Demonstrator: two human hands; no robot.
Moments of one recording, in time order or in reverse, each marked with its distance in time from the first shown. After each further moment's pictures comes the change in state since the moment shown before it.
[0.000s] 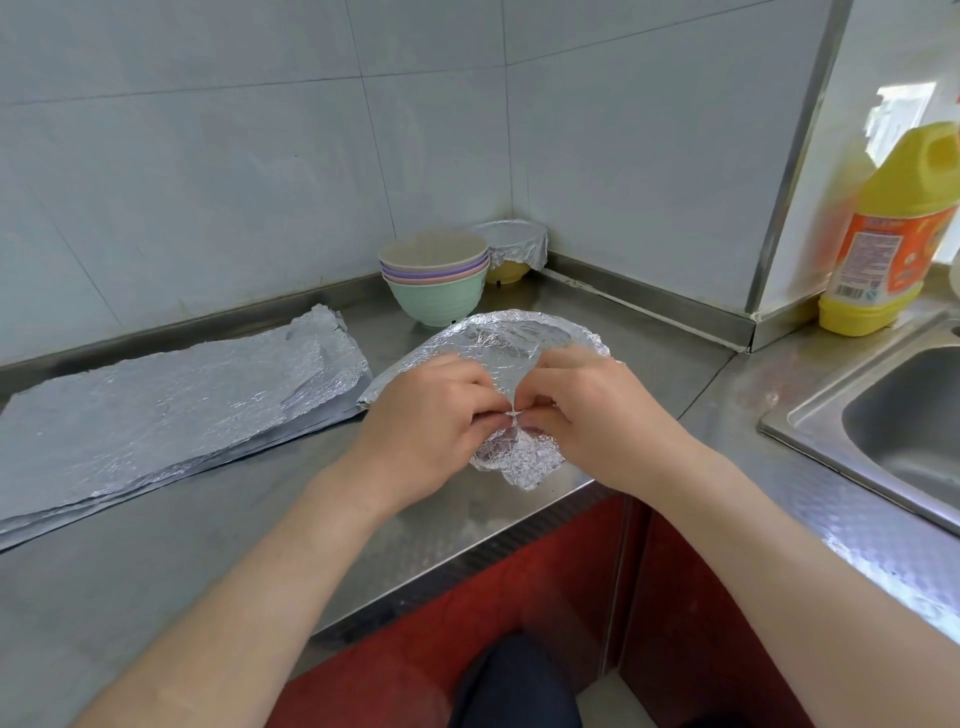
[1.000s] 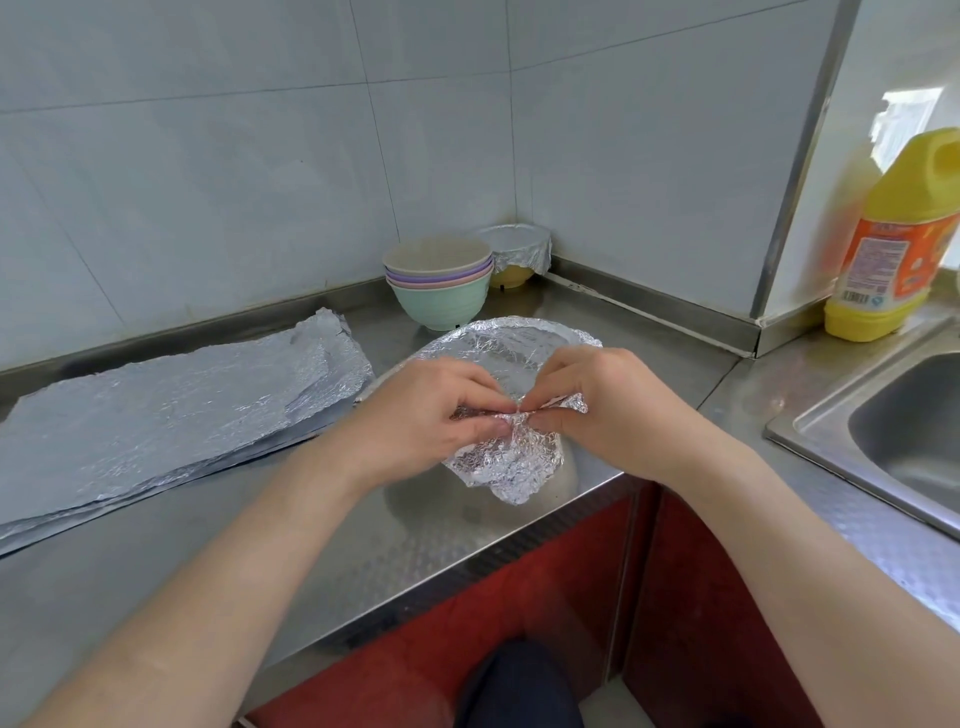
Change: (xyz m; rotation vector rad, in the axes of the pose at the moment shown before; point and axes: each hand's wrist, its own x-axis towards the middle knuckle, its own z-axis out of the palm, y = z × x) left_hand 0.010 -0.013 -0.015 -0.237 -0.250 -0.096; right_hand 0.005 0.007 -0.014 0.164 -0.095 0.096
